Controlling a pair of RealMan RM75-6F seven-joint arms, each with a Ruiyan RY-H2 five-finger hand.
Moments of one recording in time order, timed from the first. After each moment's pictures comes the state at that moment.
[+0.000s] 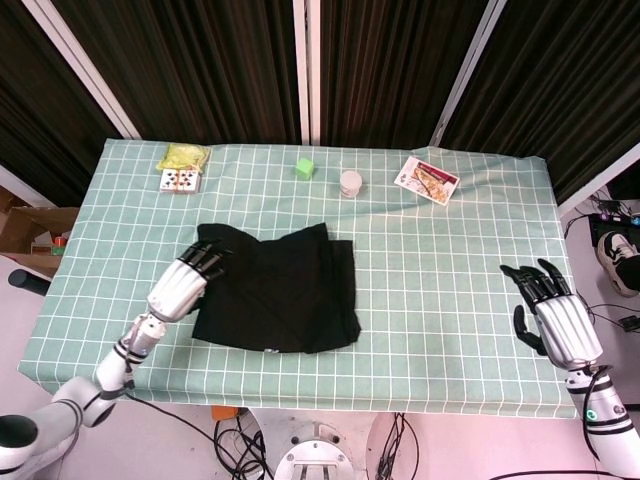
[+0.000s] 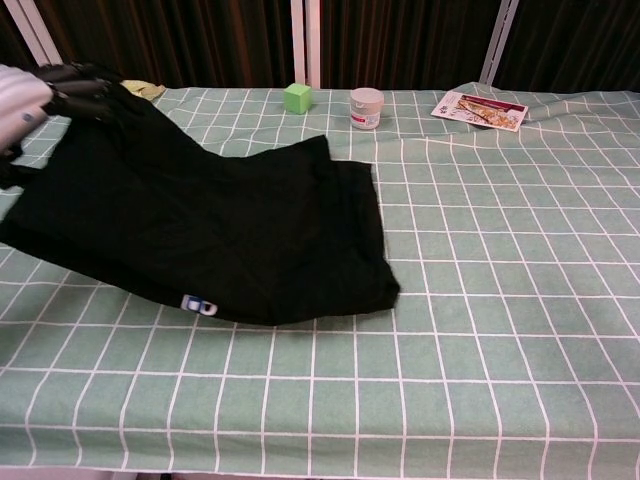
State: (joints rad) left arm -0.55 -1.68 0.06 -0.84 1.67 1.55 -0.22; right arm 0.21 -1.10 0.03 -1.63 -1.65 1.49 0.08
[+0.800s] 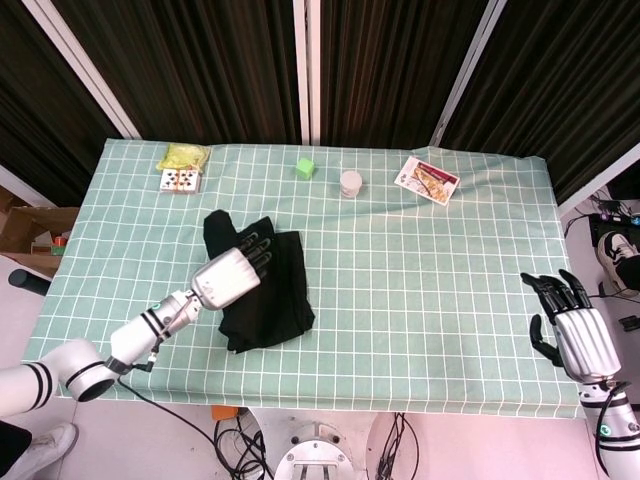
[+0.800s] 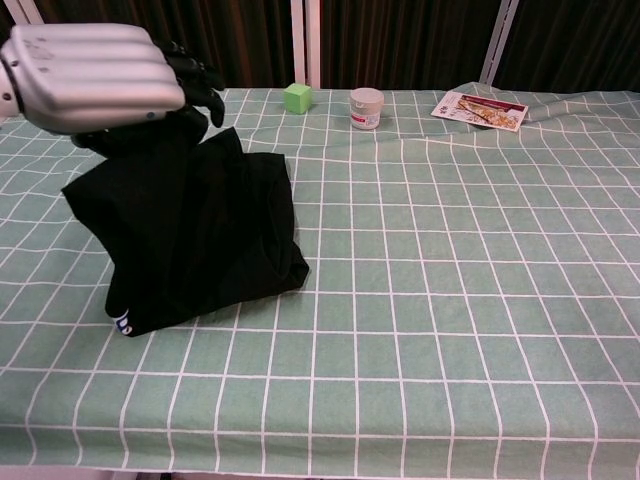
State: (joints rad) left arm -0.84 -1.28 -0.05 -1.54 1.62 0.90 0.55; right arm 0.14 -1.12 0.02 -1.59 -1.64 1.55 0.11
